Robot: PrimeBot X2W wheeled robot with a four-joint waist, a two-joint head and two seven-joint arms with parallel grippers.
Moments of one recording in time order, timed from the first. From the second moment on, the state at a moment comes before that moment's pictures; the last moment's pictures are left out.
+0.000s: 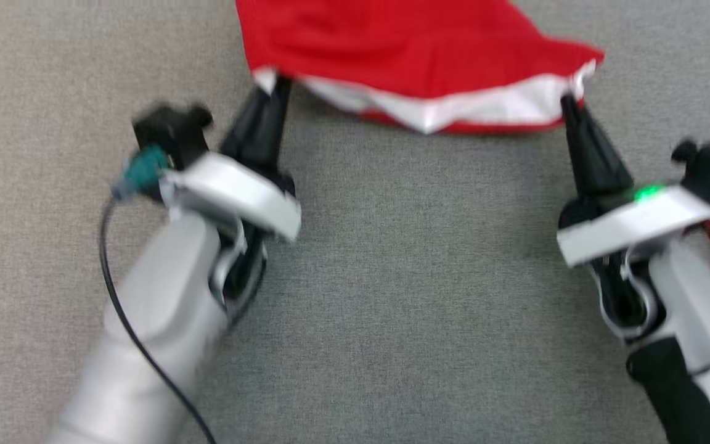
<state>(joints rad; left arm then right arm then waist) -0.81 0.09 -0.49 0.60 -0.64 -0.07 -0.26 -0.65 -0.22 0.37 0.40 0.73 0.13 -0.26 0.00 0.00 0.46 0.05</state>
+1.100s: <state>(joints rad) 0.17 0.46 -0.58 -0.32 -0.79 0.24 0.30 0.36 -0.06 -0.05 -0.19 0.57 0.13 0.17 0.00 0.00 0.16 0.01</state>
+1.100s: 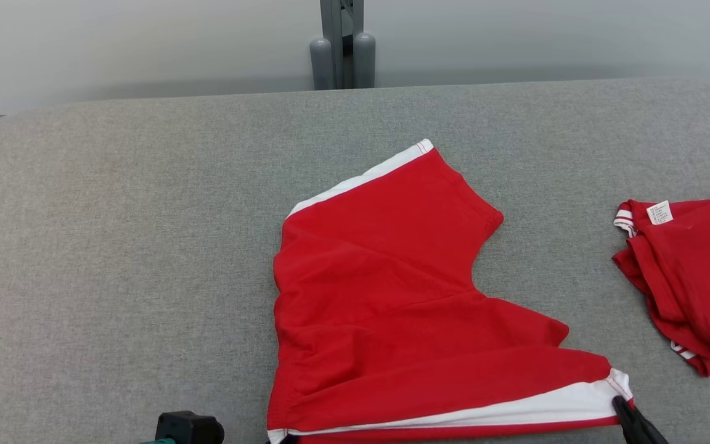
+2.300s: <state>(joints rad) -0.47 0.21 -0.51 0.16 -0.81 0.06 0.19 -0.68 -0.28 0.25 0.36 0.51 0.13 0.18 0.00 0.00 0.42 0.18</state>
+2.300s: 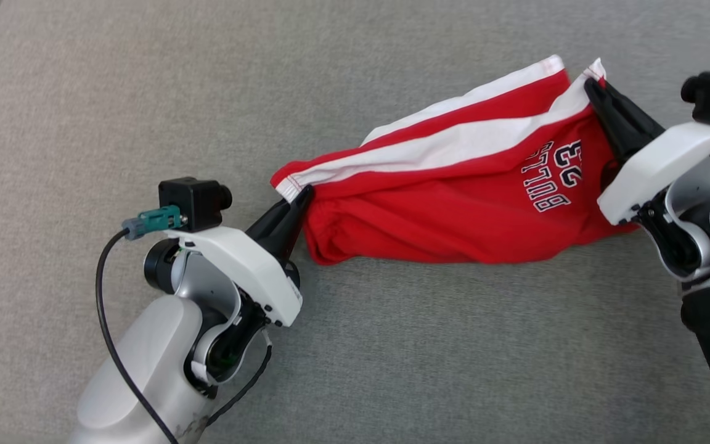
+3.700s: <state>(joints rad) -0.34 0.25 -0.42 0.16 -0.58 0.25 -0.24 -0.37 -0.21 0.12 0.30 0.38 0.13 -0.26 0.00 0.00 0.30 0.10</state>
